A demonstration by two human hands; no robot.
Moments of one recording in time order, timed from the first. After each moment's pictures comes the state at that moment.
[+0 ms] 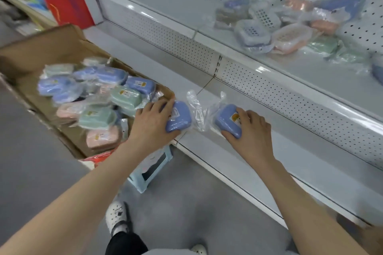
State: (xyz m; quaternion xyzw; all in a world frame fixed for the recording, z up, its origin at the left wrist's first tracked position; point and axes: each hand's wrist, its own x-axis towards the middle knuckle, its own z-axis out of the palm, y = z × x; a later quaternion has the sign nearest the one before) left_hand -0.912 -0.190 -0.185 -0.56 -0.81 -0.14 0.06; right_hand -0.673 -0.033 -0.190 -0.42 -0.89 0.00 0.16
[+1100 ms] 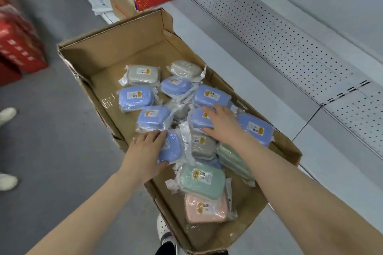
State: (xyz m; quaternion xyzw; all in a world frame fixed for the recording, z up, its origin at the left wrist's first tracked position) left_hand -1.332 -0.304 -0.309 -0.44 -0.88 -0.04 -0.14; right_hand -1.250 -0.043 -0.320 -0.19 -0.97 0.08 -0.14
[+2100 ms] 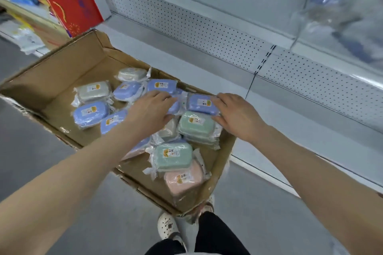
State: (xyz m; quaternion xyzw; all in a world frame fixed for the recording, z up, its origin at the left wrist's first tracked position) left_hand -1.300 -0.205 -0.208 -0.71 -0.70 -0.07 0.02; right_hand -1.060 -0.058 -0.215 -0.23 -0.97 -0.05 0.03
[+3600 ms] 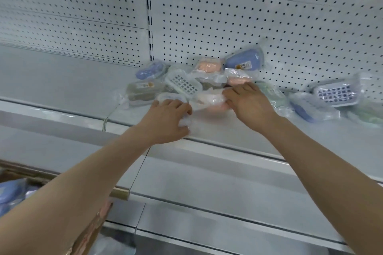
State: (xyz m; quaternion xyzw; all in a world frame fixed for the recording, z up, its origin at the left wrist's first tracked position) left_hand -0.909 0.178 -0.076 -0.79 -0.60 -0.13 0.05; right_hand -0.651 0.271 -0.045 -0.36 -0.88 -0.25 0.18
